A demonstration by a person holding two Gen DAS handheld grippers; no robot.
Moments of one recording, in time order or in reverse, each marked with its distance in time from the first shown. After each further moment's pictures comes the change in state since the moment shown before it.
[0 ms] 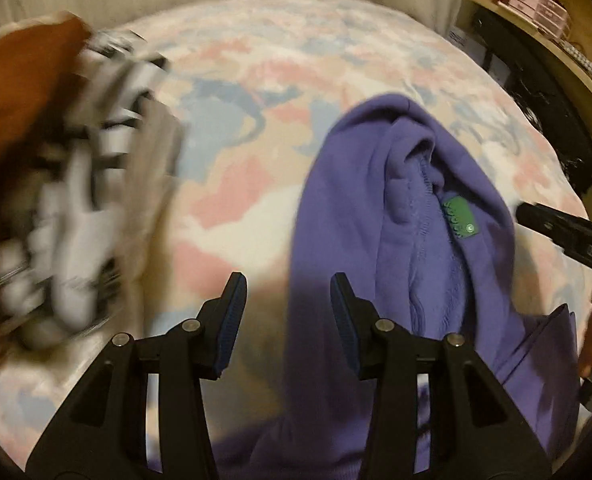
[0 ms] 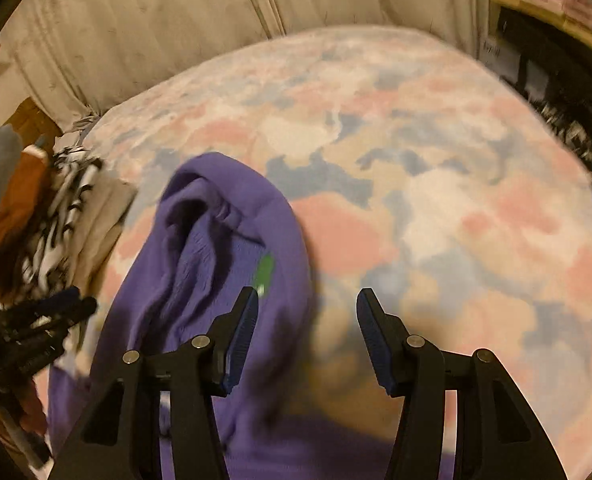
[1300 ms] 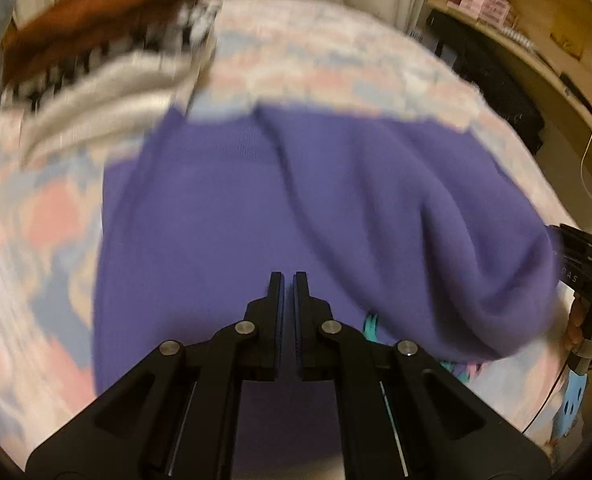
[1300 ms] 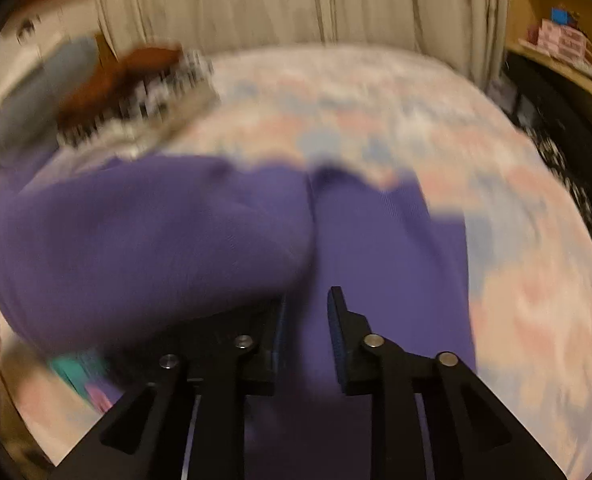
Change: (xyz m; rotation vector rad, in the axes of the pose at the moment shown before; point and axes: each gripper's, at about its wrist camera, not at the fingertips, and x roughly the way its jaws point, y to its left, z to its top) left arm -0.162 -0.011 -0.306 -0.037 -0.061 -0.063; right arm -0.181 0.015 -0.338 -0.235 -0.063 -0.083
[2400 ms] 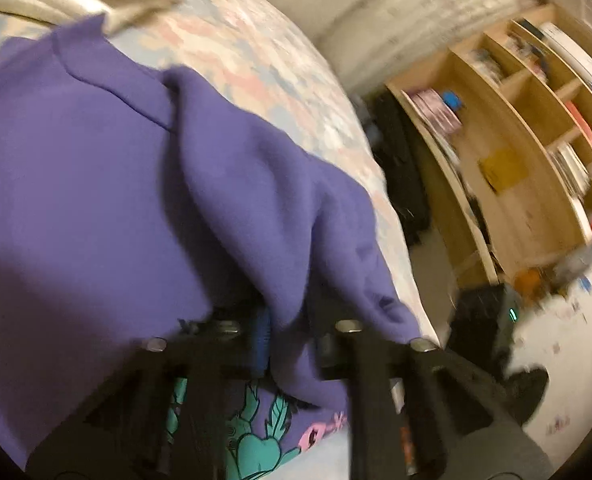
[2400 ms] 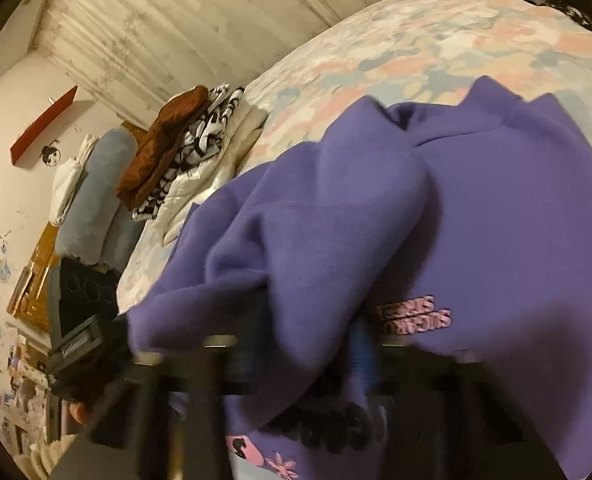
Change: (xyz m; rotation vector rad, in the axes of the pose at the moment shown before) left arm 0.039 -0.011 0.004 -0.443 -0.102 -0.536; right arm 0.024 0.028 0.018 0.362 -0.046 0.431
